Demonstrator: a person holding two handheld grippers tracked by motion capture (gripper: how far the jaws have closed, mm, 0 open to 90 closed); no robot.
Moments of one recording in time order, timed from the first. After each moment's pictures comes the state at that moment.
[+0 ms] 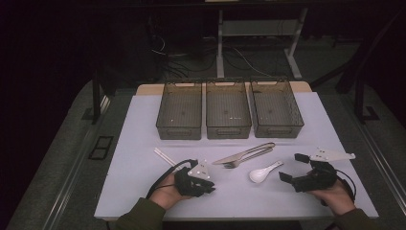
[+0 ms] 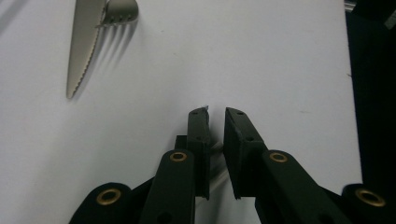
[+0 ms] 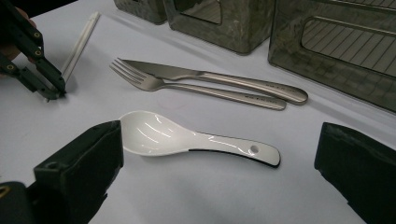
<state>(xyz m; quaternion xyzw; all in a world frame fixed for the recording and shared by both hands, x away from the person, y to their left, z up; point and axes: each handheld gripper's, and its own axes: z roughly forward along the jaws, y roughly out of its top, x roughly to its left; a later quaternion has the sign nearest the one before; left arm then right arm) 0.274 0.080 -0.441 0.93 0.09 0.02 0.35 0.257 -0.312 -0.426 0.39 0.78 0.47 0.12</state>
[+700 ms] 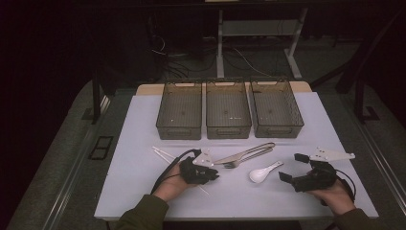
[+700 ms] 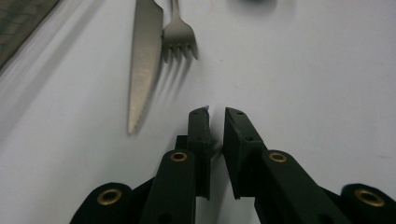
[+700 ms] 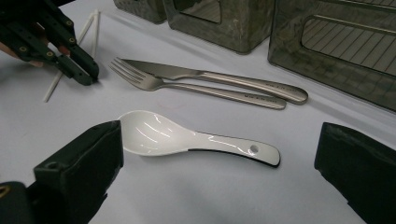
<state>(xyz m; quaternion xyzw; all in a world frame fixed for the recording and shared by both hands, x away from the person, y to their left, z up) 0.307 0.068 -0.445 0.92 0.11 0.04 0.36 0.257 -0.312 -0.427 0.39 0.78 0.47 0.12</state>
